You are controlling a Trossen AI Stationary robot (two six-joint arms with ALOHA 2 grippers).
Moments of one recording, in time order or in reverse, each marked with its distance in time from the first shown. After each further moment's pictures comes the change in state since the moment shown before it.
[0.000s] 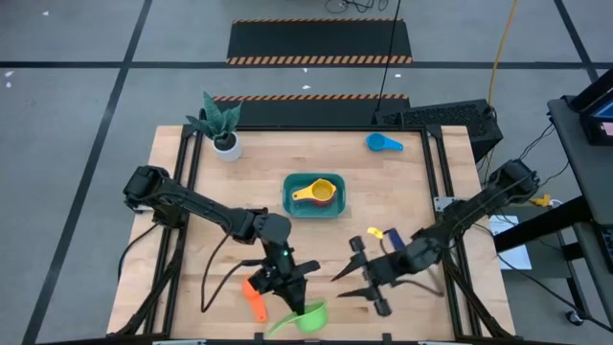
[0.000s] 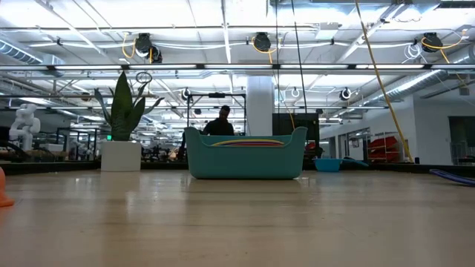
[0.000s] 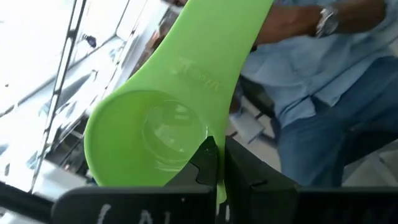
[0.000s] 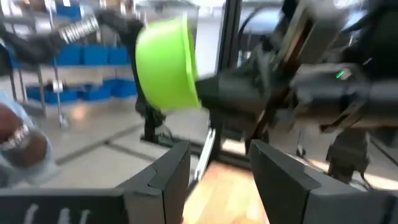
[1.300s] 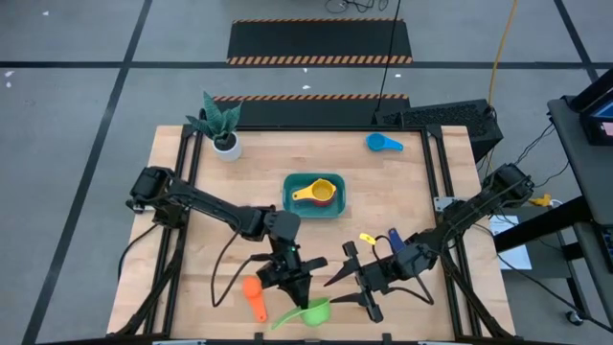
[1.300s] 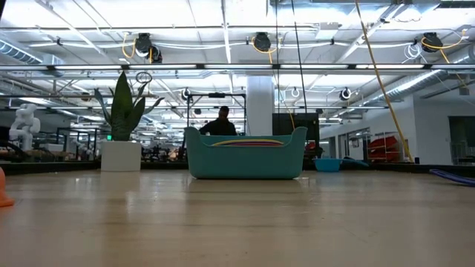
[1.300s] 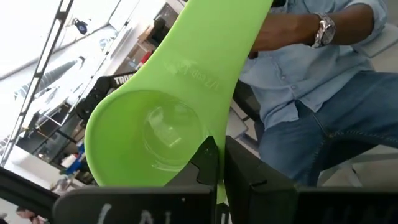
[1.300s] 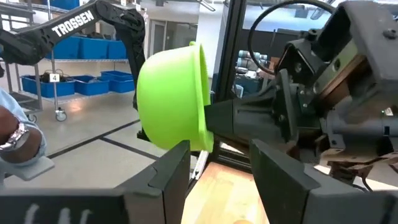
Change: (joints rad) left arm 0.044 0.051 0.000 0.008 0.064 -0.087; right arm 0.000 0.063 0.055 0.011 -0.001 -0.029
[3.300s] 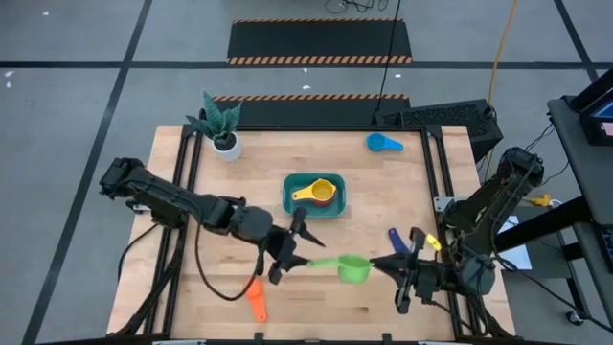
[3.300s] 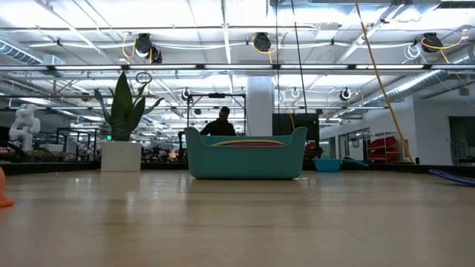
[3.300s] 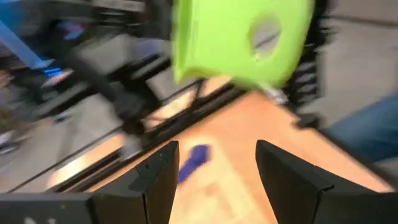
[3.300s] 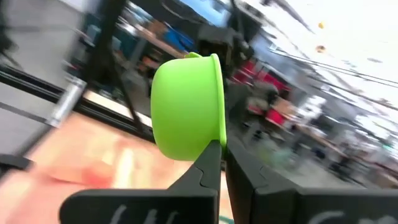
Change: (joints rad) left arm -0.074 -0.272 -0.001 -0.462 -1.090 -0.539; right arm 0.349 -0.252 -0.001 -0.253 0.933 -0.459
